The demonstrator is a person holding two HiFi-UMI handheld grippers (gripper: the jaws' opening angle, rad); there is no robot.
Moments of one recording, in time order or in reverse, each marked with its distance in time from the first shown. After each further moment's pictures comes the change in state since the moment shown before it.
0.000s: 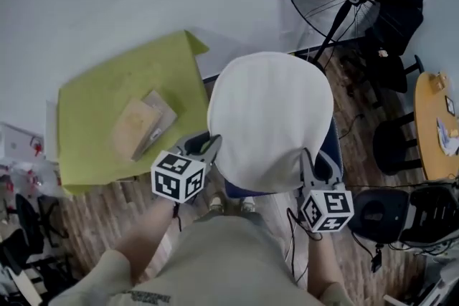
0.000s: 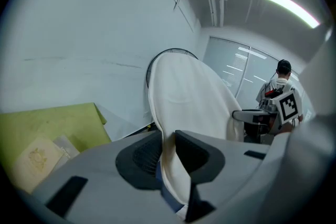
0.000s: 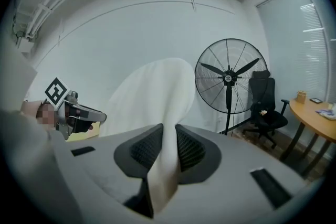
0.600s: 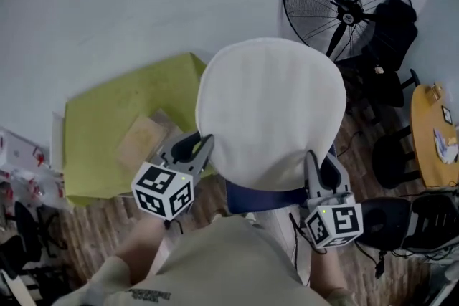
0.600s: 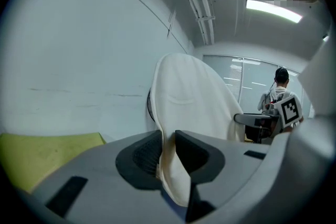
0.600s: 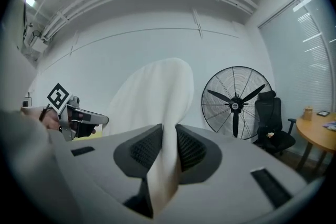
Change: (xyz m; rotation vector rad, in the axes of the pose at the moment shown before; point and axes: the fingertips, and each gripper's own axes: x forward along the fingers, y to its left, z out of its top) left arm -0.082 -0.011 0.096 0.077 -0.235 0.028; right arm -0.046 0.044 0.103 -0.056 -0.236 0.046
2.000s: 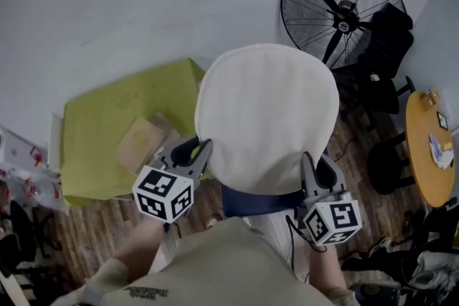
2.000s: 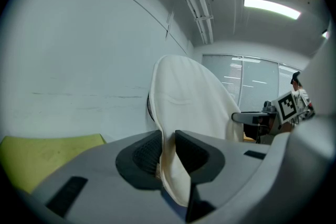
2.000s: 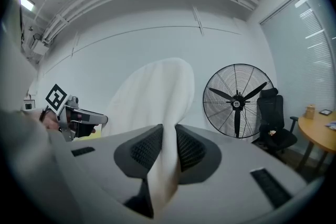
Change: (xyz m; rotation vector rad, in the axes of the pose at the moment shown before) left arm -0.009 -0.012 0.003 0.019 -0.001 0.019; right arm -0.004 -0.004 0.004 0.012 0.029 0.029
